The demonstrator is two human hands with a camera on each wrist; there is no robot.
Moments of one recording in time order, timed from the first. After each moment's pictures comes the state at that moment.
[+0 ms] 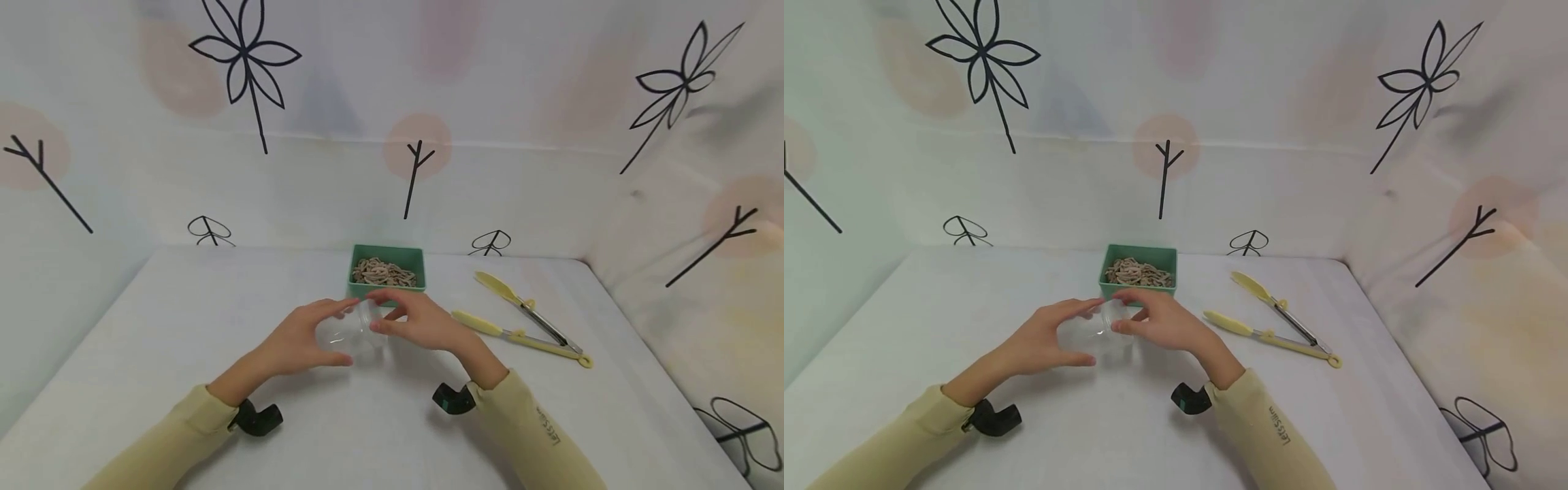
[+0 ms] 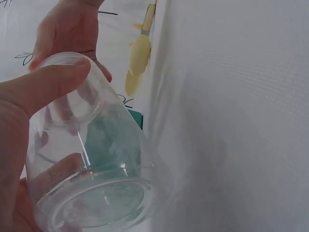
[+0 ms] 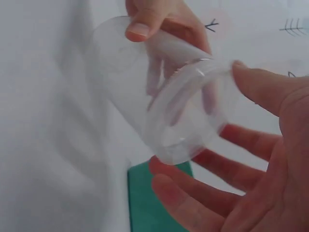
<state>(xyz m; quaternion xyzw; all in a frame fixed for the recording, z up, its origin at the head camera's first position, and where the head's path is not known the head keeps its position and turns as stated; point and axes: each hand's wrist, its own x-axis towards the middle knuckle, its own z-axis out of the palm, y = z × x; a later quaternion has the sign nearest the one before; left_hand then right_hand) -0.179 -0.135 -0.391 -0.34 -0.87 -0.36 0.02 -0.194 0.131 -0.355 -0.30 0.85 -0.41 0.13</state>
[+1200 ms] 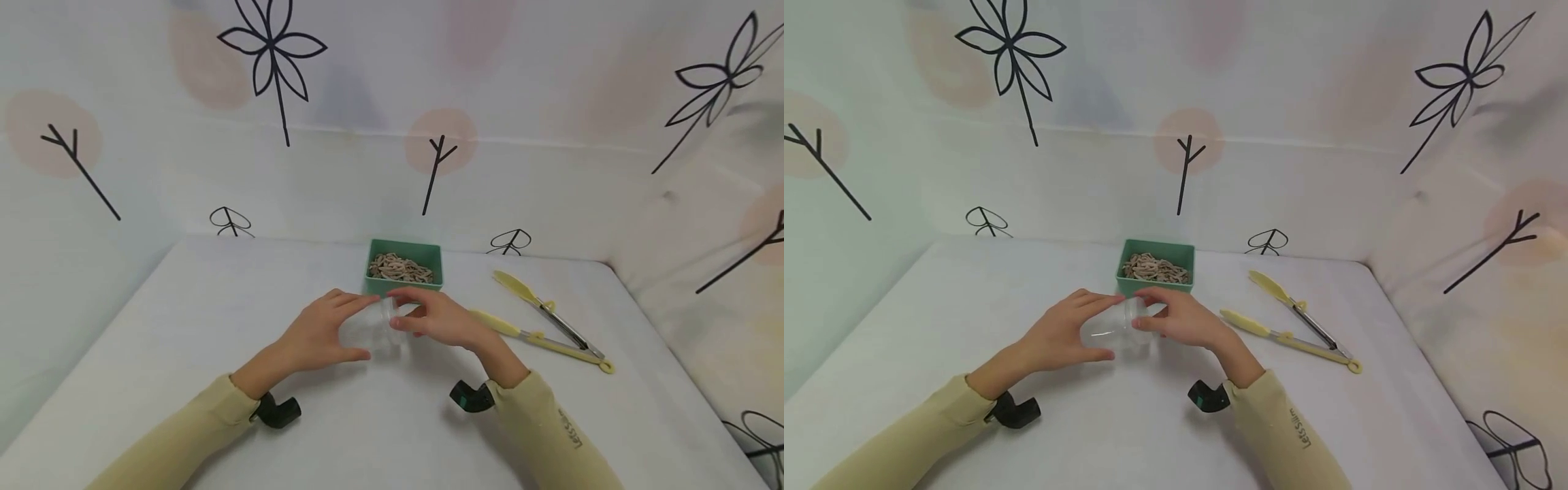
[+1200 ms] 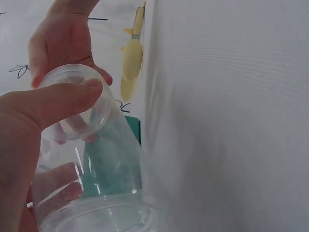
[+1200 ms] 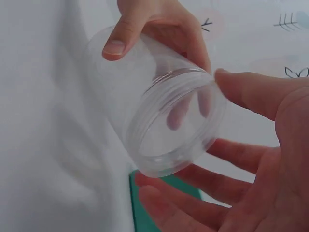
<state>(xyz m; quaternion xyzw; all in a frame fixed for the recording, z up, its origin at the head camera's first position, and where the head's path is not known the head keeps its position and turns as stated) -0.177 -0.130 -0.387 -0.37 -0.89 -0.24 0.10 -0.194 0.131 -0.352 -0.24 0.85 -0.43 0.19</state>
